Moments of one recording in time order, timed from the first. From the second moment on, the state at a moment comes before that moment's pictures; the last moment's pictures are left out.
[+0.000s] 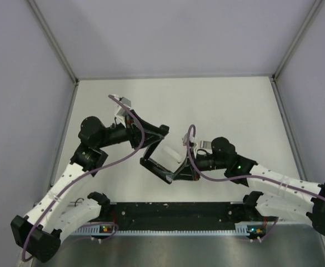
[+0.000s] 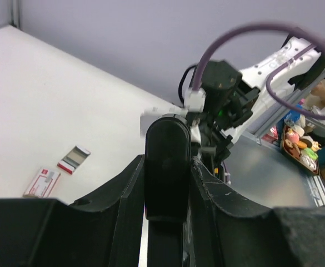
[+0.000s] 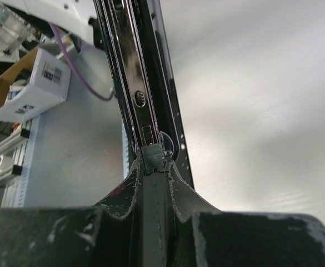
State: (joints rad) left arm -0.47 0.87 0.82 0.20 0.87 -0.51; right arm 0.88 0.98 0.54 0.21 -0.67 0.39
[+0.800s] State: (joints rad) left arm -0.46 0.81 0.77 0.23 0.61 -0.52; right arm 0.90 1.14 0.61 0.18 -0.67 0.44
